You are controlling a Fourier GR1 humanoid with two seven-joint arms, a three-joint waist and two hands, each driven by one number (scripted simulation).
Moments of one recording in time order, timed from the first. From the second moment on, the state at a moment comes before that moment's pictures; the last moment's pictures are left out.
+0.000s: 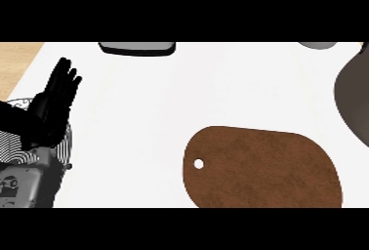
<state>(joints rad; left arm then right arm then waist) -0.26 0.20 0.08 -1.61 0.08 0.13 0.24 -0.41 -0.92 -0.25 -0.68 0.28 -0.08 -0.79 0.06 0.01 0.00</state>
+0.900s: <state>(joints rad) -0.25 0.20 0.08 -1.61 0.08 0.12 0.22 -0.62 -0.90 -0.28 -0.31 0.23 0.34 -0.82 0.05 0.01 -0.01</state>
